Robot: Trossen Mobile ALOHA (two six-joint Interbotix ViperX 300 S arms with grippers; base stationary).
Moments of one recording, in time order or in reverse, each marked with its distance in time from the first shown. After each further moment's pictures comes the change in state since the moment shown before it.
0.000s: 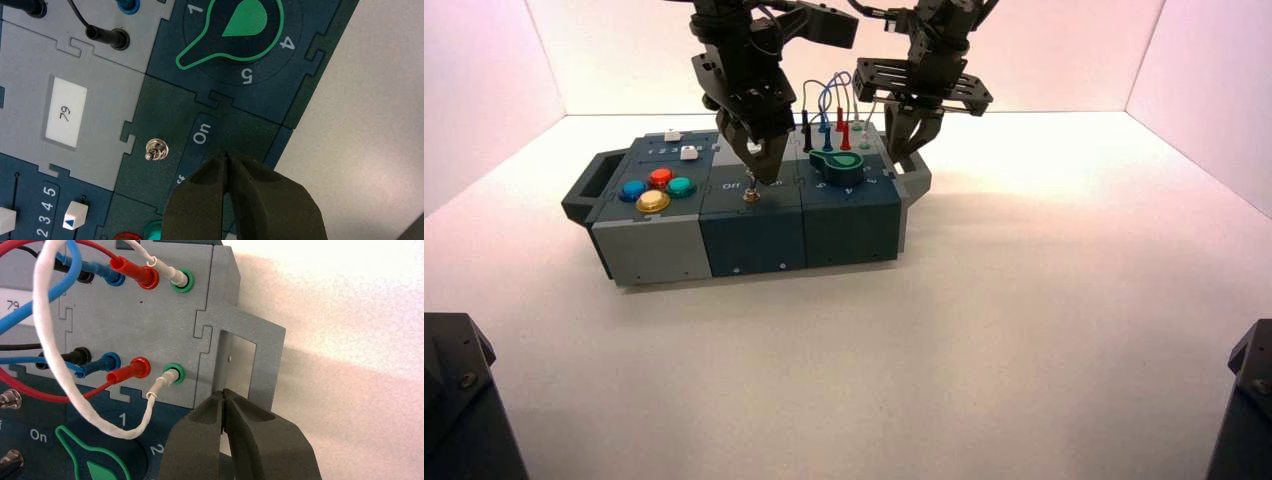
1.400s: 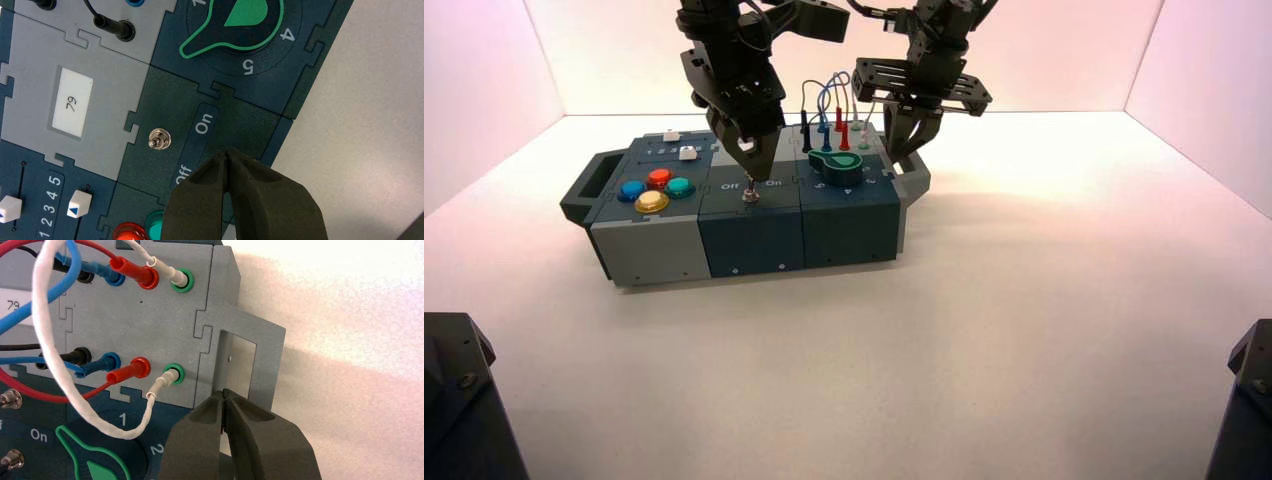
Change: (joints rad) left arm 0.005 -0.035 0.035 0.002 -0.006 0.002; right arm 0.000 0.000 -0.002 0.000 0.002 -0.002
